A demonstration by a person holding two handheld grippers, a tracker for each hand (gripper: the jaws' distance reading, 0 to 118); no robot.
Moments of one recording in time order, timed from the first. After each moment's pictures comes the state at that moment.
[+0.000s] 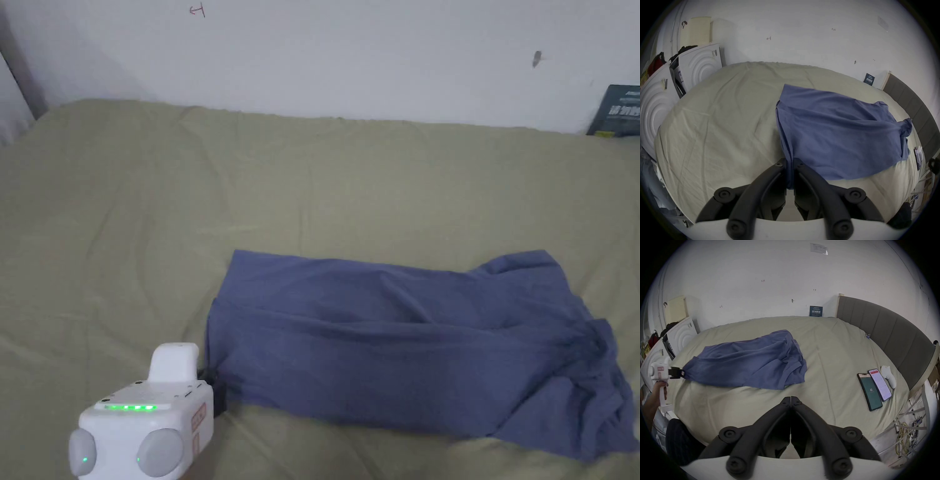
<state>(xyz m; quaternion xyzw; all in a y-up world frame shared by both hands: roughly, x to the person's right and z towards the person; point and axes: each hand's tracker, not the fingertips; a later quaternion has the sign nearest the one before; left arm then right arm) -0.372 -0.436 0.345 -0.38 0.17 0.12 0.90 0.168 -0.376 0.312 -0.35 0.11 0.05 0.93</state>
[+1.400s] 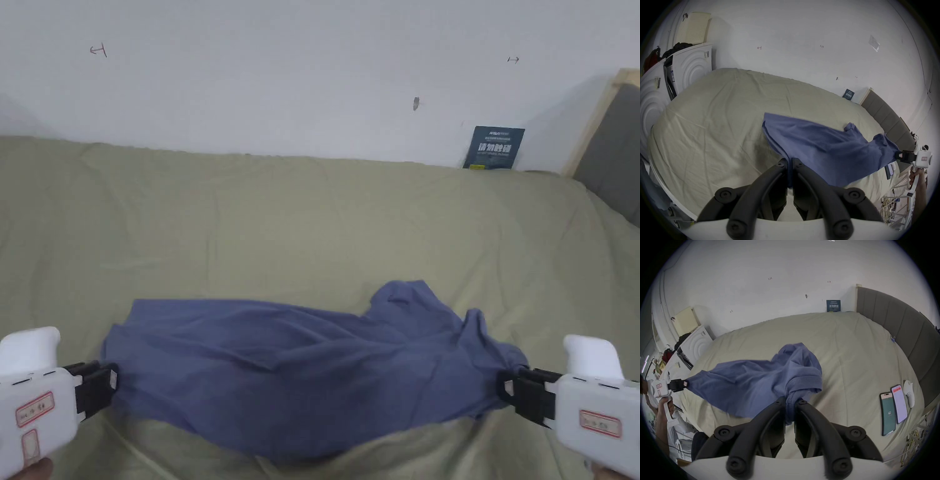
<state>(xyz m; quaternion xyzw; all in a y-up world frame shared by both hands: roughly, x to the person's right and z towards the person) -0.364 -0.322 0.380 -0.34 0.10 0.19 0.92 0.170 -0.307 0.225 -0.39 0.20 -0.01 0.90</state>
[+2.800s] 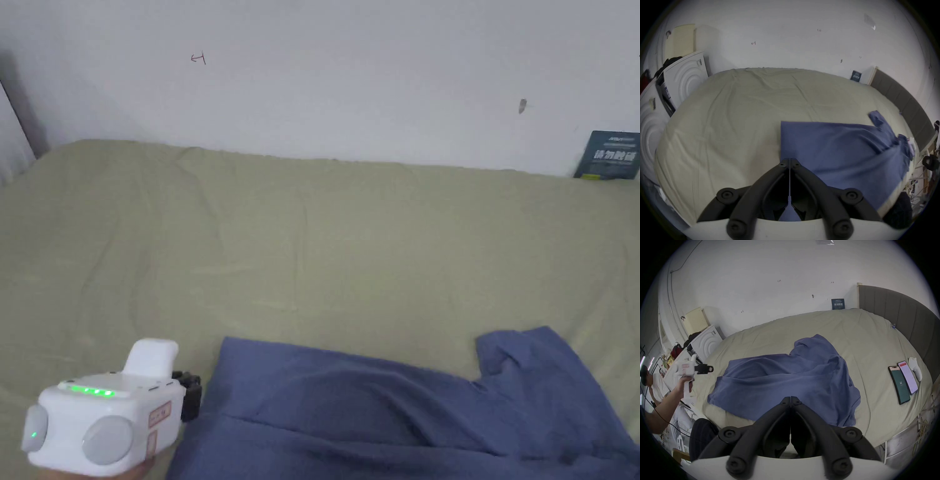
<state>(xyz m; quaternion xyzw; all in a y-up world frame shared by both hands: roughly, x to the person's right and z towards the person) -0.427 -0.401 0.296 -0.40 0.11 0.08 0.91 0.150 -0.359 0.323 -0.37 0.23 -0.04 0.90</state>
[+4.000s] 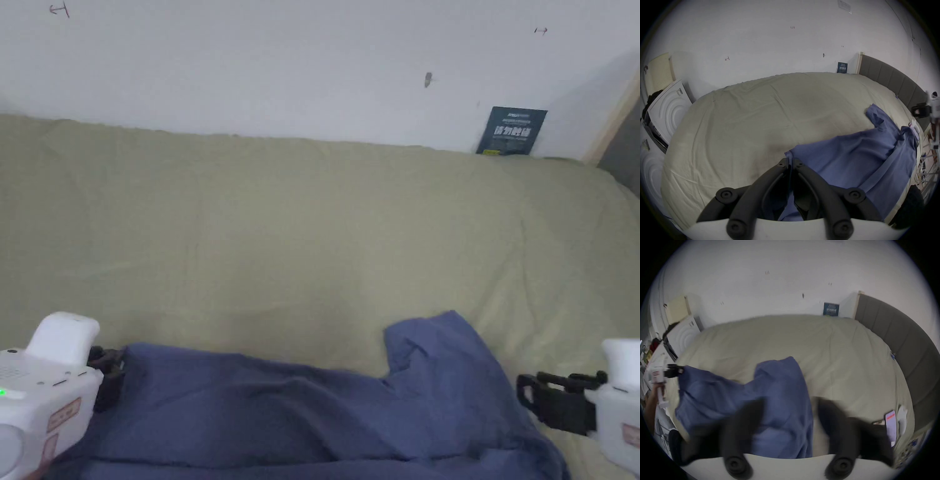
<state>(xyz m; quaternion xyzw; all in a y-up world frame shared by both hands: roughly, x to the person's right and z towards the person) -0.391 -0.390 0.233 -0.38 0.05 0.00 0.93 0.153 -0.355 0.087 -0.41 0.17 0.07 0.89</state>
